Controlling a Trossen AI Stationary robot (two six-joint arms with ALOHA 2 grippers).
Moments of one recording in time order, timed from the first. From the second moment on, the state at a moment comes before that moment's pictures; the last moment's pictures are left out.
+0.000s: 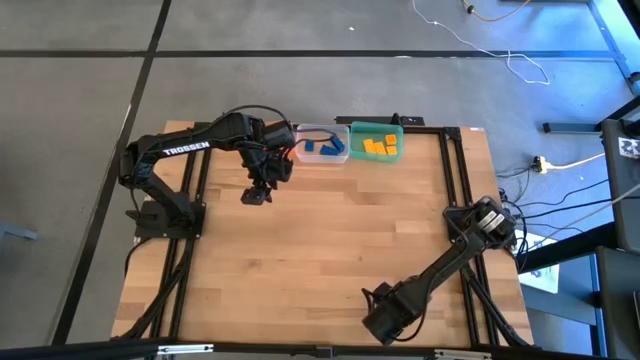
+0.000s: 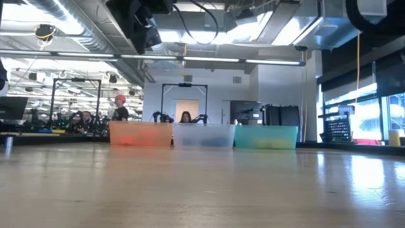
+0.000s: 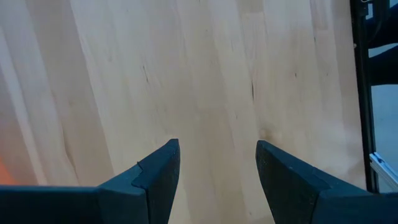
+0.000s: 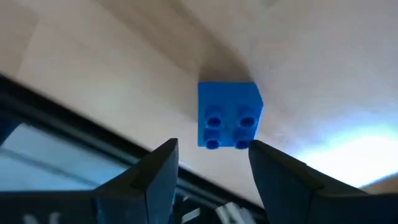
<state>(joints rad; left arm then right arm) 0.30 1.54 1.54 -1.32 0.36 0.40 0.73 2.01 1.40 -0.92 -0.37 1.58</state>
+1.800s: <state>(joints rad) 0.38 1.44 1.54 -1.31 0.04 0.27 0.09 2.01 1.78 -1.33 0.17 0.75</state>
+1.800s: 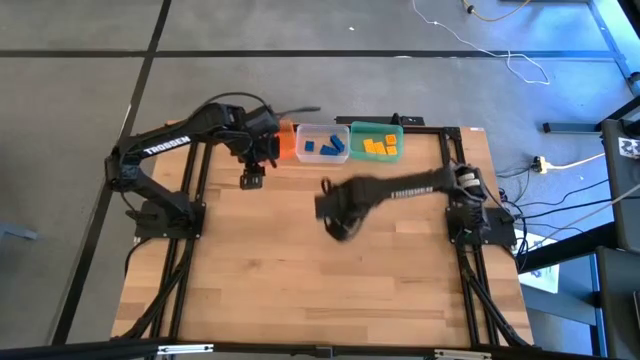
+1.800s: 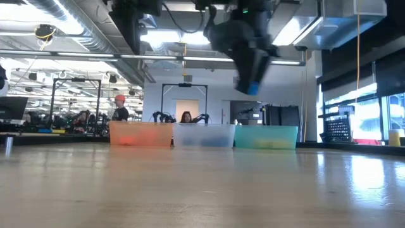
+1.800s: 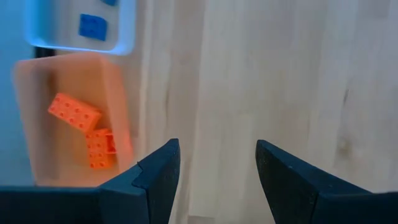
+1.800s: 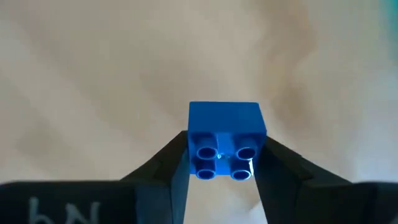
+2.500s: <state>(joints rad) 0.55 1.39 1.54 -1.22 0.02 0.14 -0.55 2.04 1.87 -0.92 -0.03 0.14</state>
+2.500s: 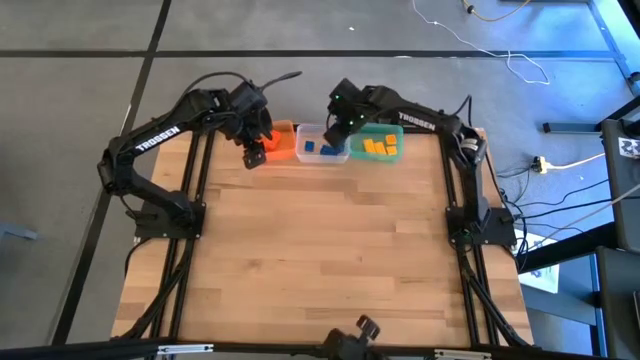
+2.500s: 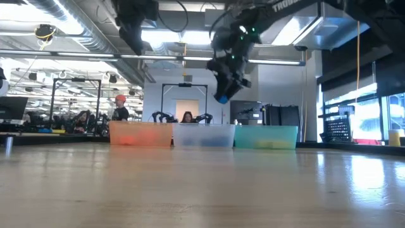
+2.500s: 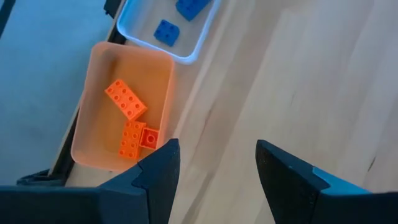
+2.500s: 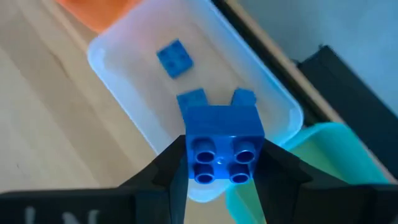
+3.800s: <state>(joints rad) 0.58 1.39 1.54 -1.17 -0.10 0.11 -0.58 2.20 1.95 -0.90 -0.18 0.00</state>
